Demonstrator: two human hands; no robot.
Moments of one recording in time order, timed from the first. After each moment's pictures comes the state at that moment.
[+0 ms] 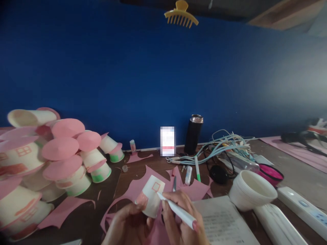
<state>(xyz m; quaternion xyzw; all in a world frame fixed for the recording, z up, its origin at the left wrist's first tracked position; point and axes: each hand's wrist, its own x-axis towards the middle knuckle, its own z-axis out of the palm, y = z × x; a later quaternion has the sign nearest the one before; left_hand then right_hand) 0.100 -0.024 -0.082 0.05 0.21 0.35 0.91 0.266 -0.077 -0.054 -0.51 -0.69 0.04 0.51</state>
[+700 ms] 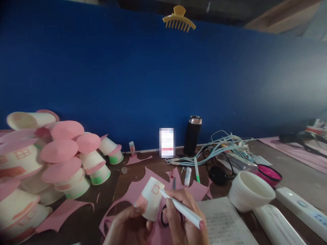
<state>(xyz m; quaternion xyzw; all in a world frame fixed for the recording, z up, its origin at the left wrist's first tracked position) 0.101 -0.026 -0.080 0.04 0.21 0.35 0.91 0.268 -0.076 -0.051 -0.50 -0.64 0.13 0.56</state>
